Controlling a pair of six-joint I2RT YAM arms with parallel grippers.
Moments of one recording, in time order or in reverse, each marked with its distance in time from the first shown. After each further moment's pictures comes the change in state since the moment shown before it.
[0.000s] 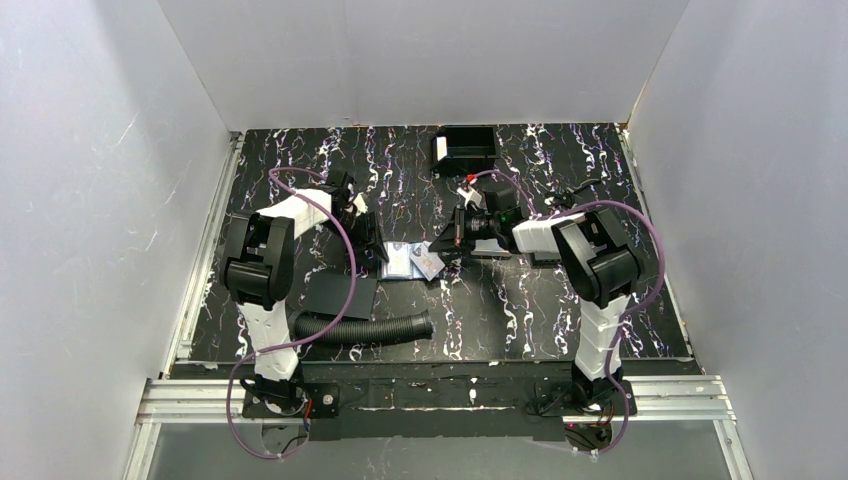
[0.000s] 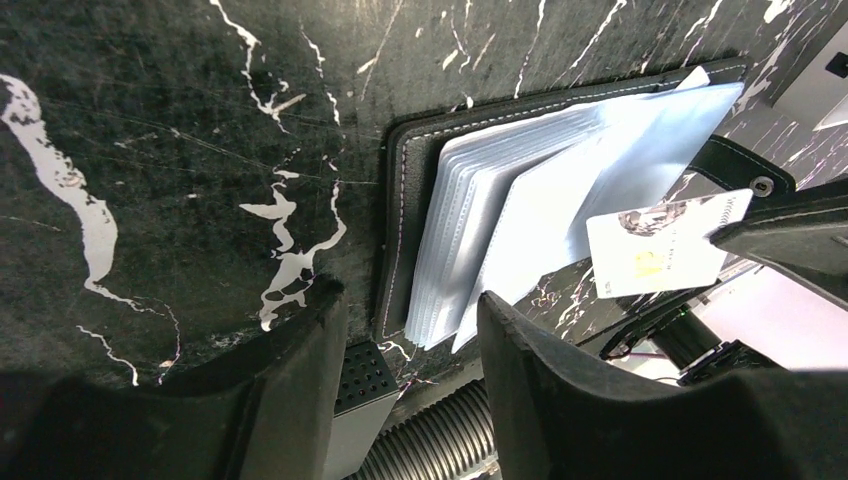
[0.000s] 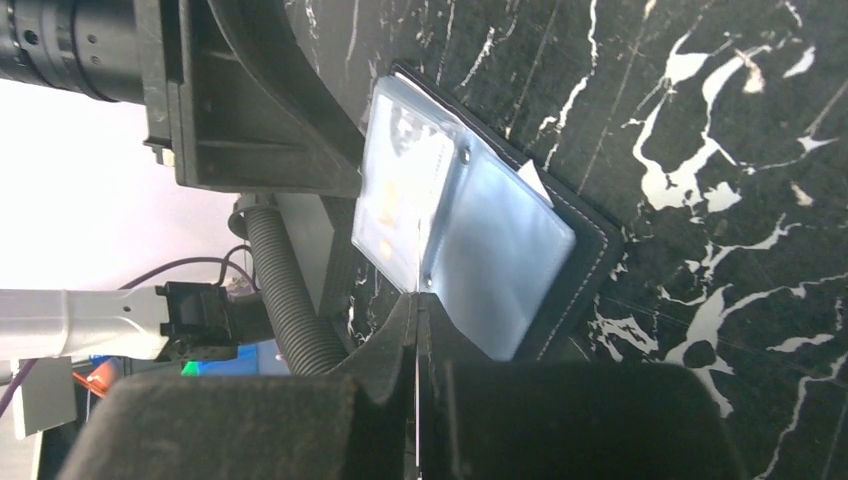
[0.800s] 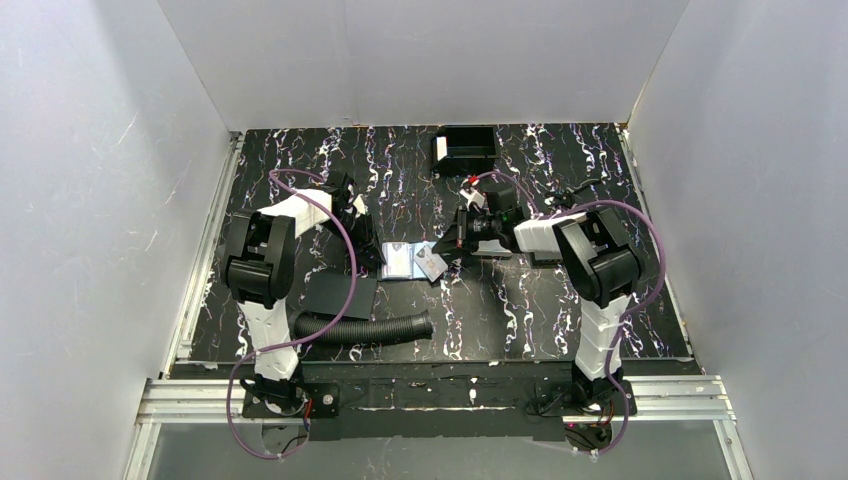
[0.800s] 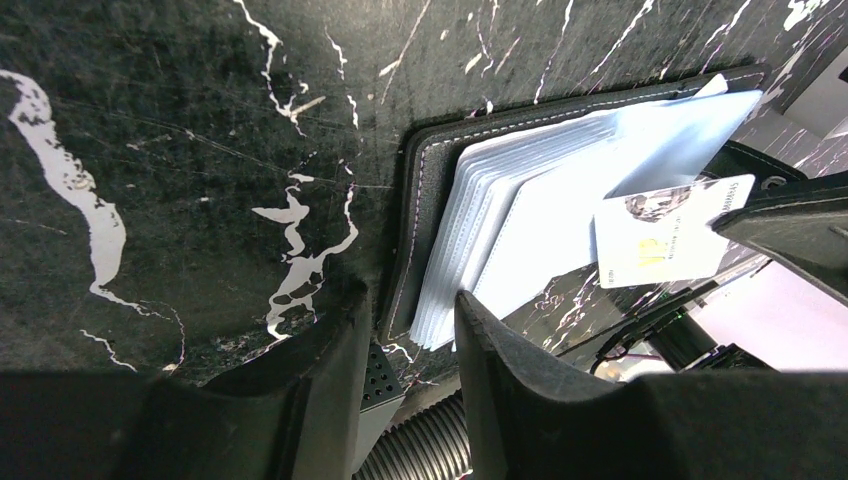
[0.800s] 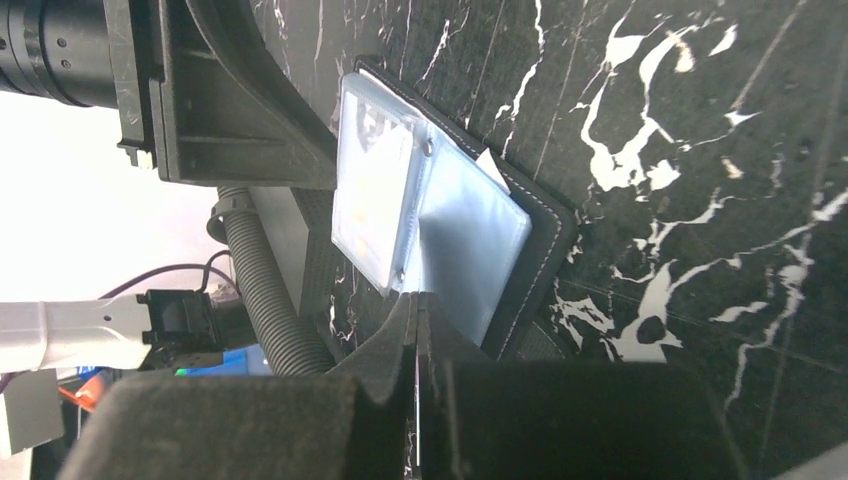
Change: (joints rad) left arm 0.004 0.014 0.002 -0.008 -0.008 -0.013; right arm -0.014 0.001 0.000 -0.058 0.029 -0.039
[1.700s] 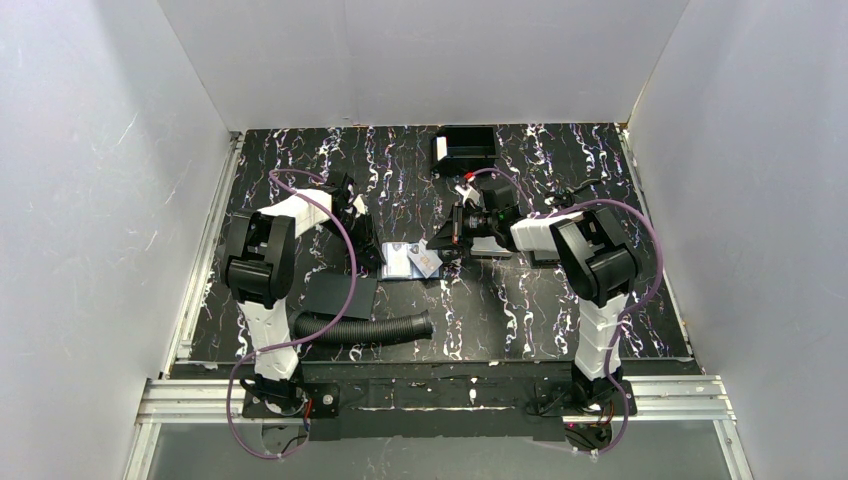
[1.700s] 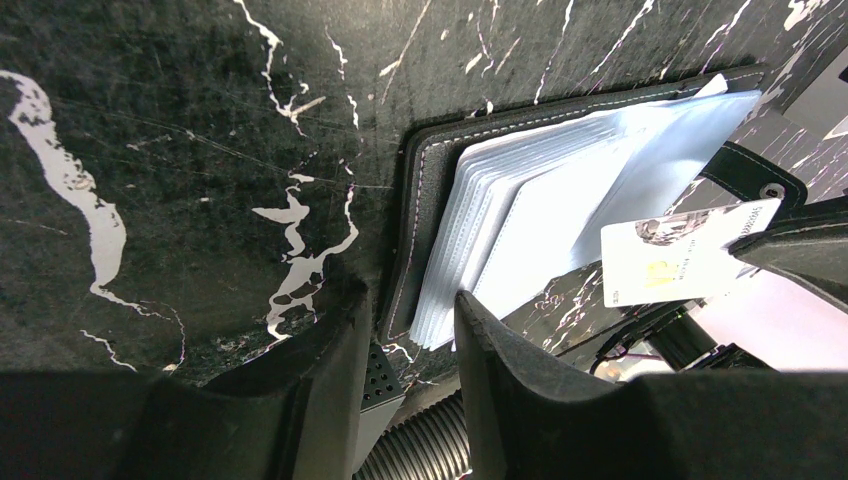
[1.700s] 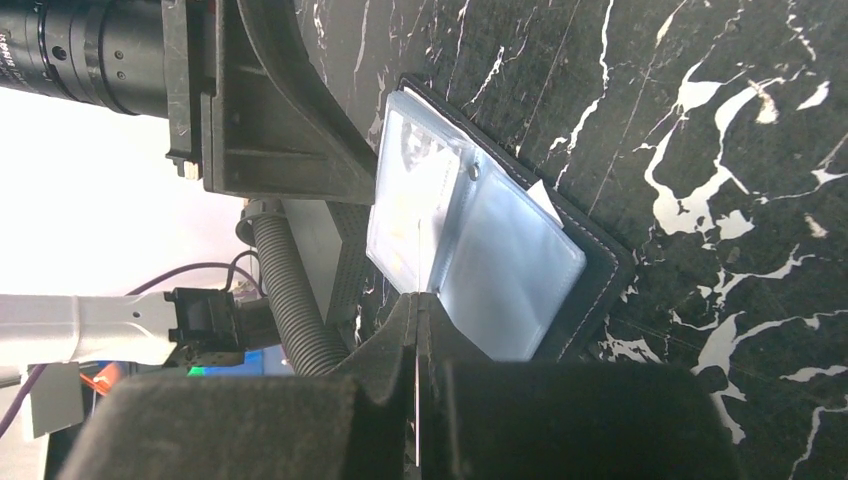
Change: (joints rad) left arm 0.000 0.000 0.000 0.000 0.001 0.001; right arm 0.019 0.015 0.027 0.054 -0.027 0.052
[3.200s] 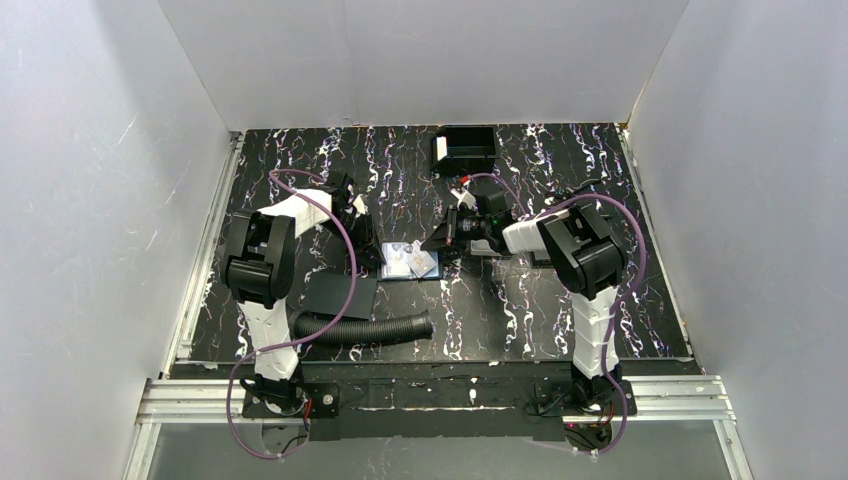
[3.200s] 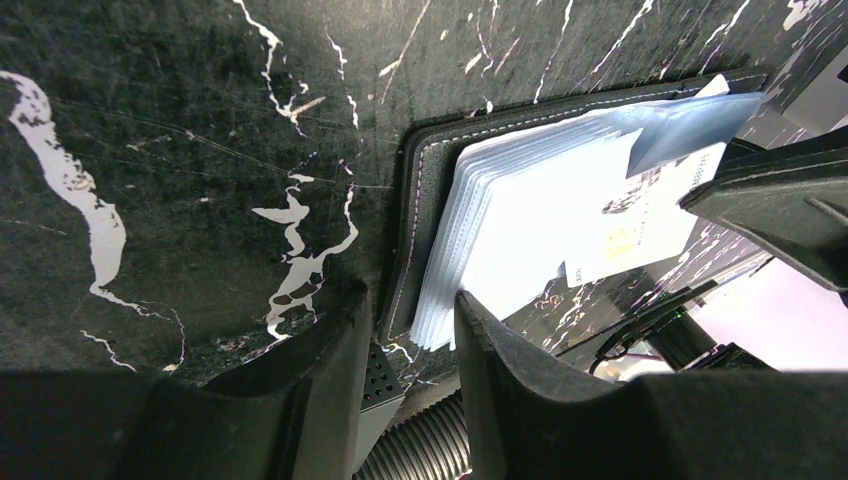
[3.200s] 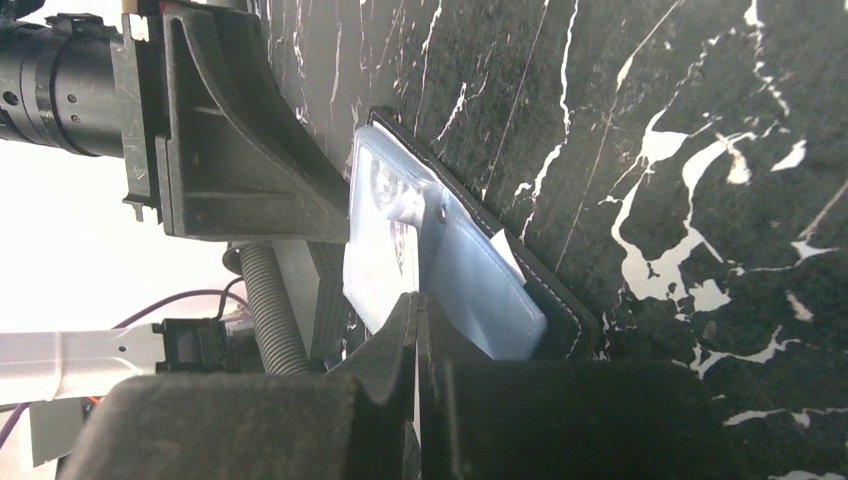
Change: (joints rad) left arm 0.000 0.000 0.000 0.001 0.002 0.000; right arm 0.024 0.090 0.016 0.101 0.034 0.060
